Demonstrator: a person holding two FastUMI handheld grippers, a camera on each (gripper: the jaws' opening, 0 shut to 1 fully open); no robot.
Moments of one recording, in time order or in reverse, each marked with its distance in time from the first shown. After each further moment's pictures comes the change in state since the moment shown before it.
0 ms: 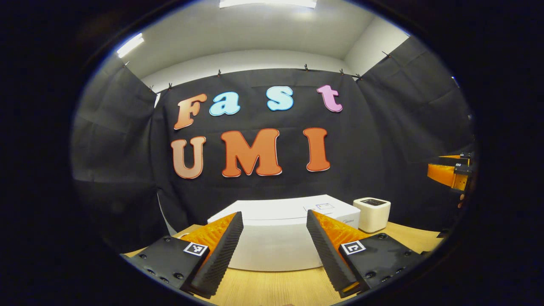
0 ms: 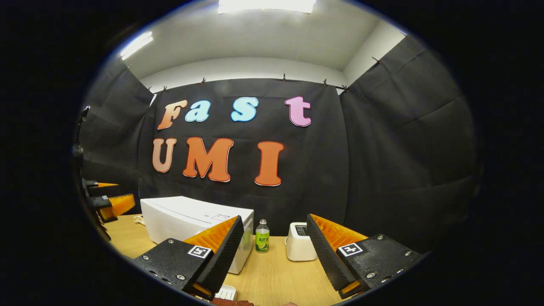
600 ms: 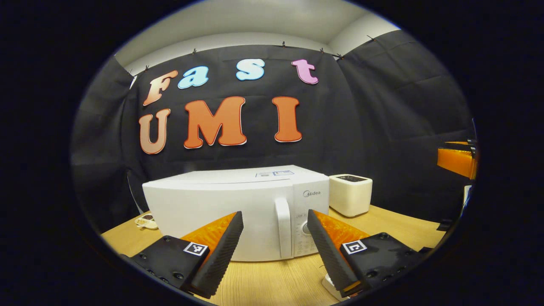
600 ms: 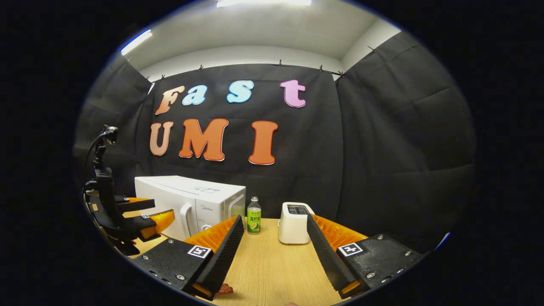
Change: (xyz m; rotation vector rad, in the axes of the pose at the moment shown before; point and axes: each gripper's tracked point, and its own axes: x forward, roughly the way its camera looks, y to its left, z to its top) left arm 0.059 -0.102 -0.110 -0.005 0.134 -0.113; right arm -0.016 -0.030 -0.071 -0.021 0.101 -0.014
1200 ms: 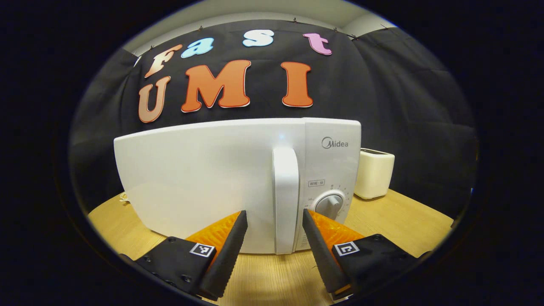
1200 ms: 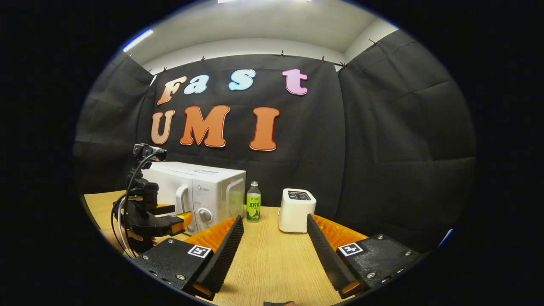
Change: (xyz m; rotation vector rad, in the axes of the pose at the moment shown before) left arm 0.073 0.002 -0.081 -0.033 0.158 0.077; right arm 0.003 -0.002 -0.042 -0.020 0.057 0.016
